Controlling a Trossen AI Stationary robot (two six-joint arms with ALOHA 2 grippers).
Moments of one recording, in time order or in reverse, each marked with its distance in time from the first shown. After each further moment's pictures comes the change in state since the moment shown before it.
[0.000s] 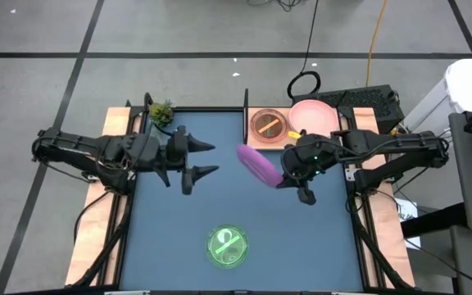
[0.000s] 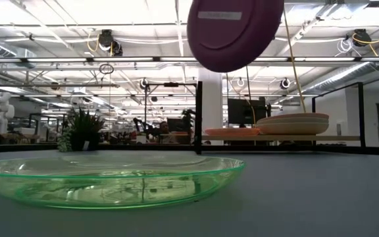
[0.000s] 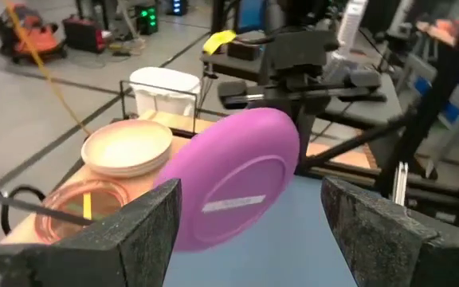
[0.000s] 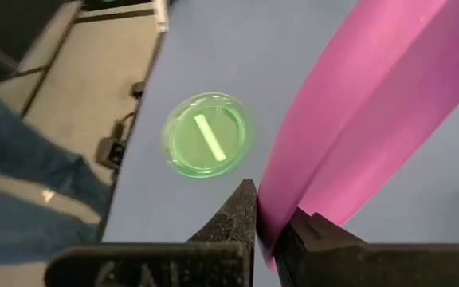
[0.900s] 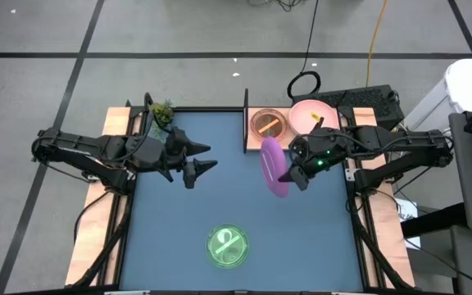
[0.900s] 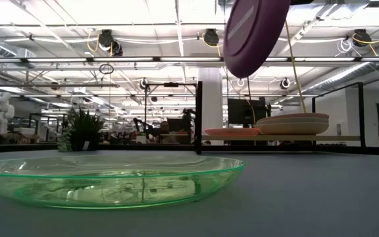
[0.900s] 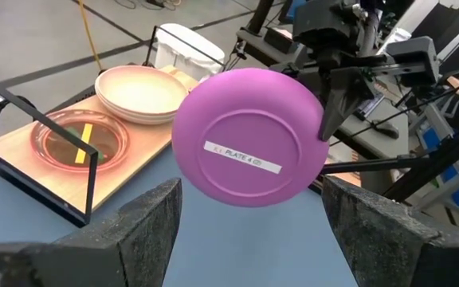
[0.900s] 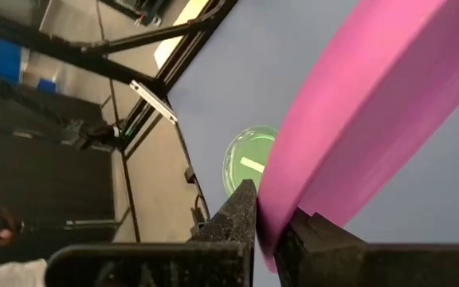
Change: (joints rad) left arm 0.001 -0.001 0.000 -0.098 -0.066 -0.366; right arm 0.001 -0.066 0.000 0.029 0.060 0.763
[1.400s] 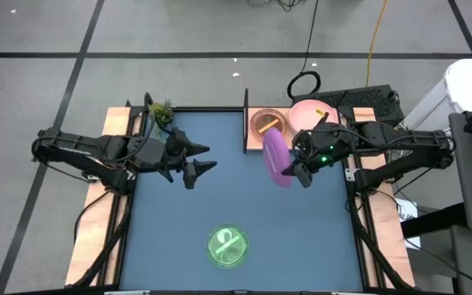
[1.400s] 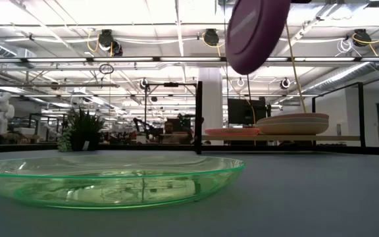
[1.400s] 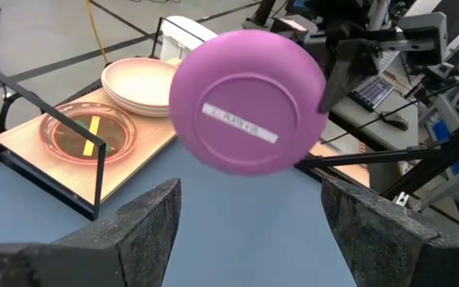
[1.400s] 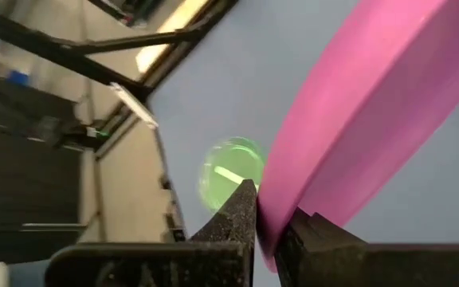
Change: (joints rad) left arm 0.000 0.001 0.000 -0.036 -0.004 -0.004; right arm -0.041 -0.003 0.053 -0.091 0.040 -0.122
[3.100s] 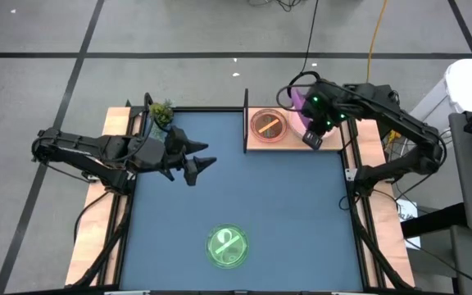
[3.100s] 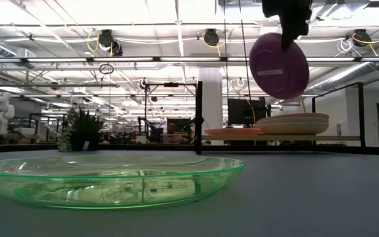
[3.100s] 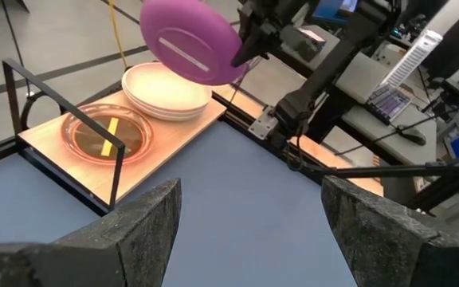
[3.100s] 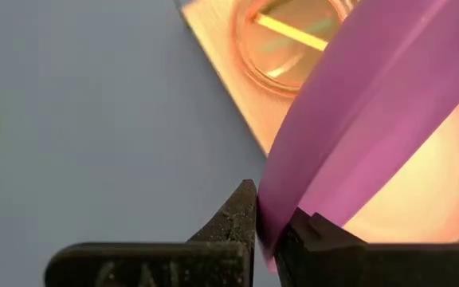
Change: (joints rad) left arm 0.001 0.000 0.000 -0.010 -0.059 -0.032; right arm -0.538 0.135 0.156 -0.532 0.112 -0.751
